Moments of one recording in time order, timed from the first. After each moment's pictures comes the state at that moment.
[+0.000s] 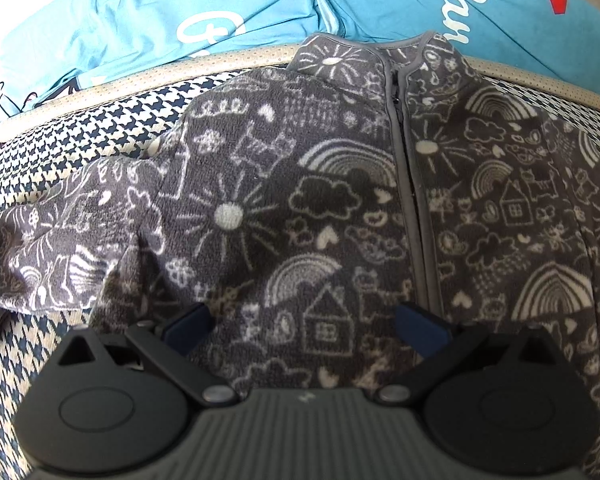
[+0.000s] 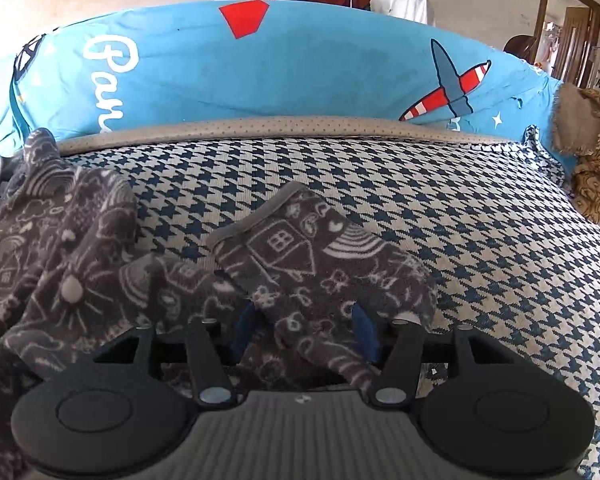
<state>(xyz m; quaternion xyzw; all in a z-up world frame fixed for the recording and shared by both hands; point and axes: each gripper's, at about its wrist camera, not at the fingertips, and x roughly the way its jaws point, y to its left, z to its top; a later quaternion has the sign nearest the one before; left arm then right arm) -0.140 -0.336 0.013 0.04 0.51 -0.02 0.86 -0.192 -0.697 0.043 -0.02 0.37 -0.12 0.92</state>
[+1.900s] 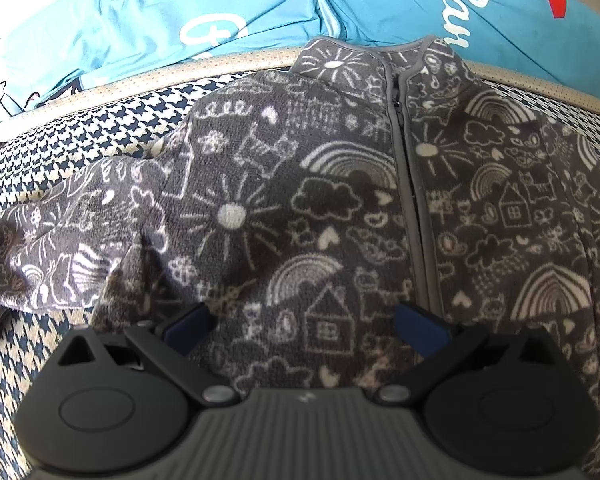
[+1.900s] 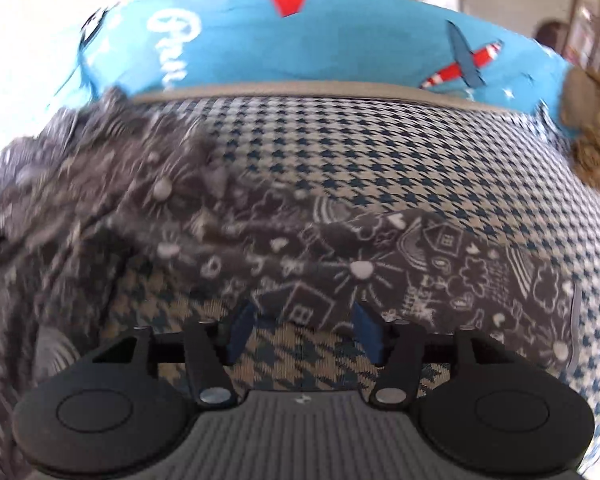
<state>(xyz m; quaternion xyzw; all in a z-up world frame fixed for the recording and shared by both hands) -0.142 -0.337 0.014 0.03 0.50 -0.01 0.86 -0.277 -0.669 0.065 -0.03 0.42 -0.06 0.90</state>
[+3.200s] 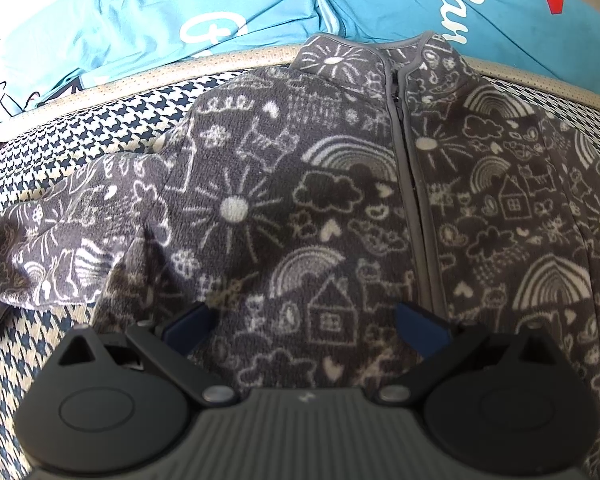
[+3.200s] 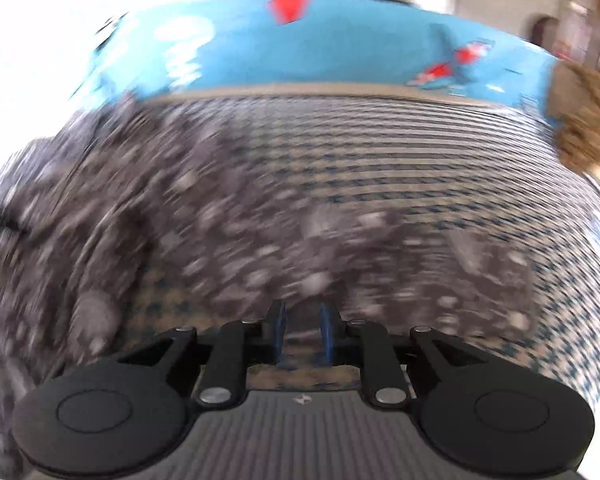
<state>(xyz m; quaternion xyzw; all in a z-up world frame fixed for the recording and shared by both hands) -0.145 -0.337 0.013 0.03 0.50 -0.01 0.86 -0.320 -0.670 0.088 0.02 0.41 -0.10 0.91</state>
